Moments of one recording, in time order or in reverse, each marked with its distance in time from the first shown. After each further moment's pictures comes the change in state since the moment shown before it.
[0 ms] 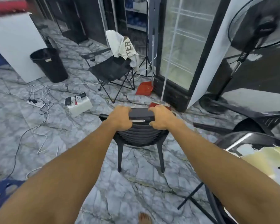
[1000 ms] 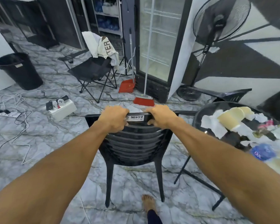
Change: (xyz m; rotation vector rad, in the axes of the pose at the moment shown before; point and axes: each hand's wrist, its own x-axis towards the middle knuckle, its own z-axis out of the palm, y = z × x) left_hand -0.140 -0.029 0.001 0.395 0.084 0.404; right_hand -0.126 -0.071 0.047 -0.165 0.124 -0.070
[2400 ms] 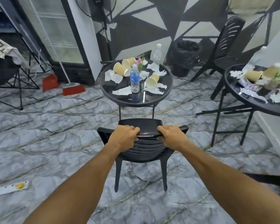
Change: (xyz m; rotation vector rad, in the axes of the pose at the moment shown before) left_hand -0.290 0.456 0.087 -0.016 0.207 0.803; right_hand -0.657 -0.036 0.138 0.061 0.202 0.514
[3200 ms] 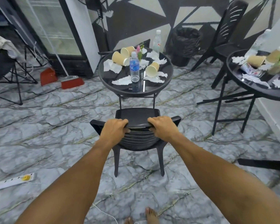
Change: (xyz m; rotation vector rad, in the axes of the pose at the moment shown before) left_hand -0.035 -0.022 0.030 -0.122 0.131 -0.176; right_hand 0.007 -0.038 0.029 -0.048 0.160 -0.015
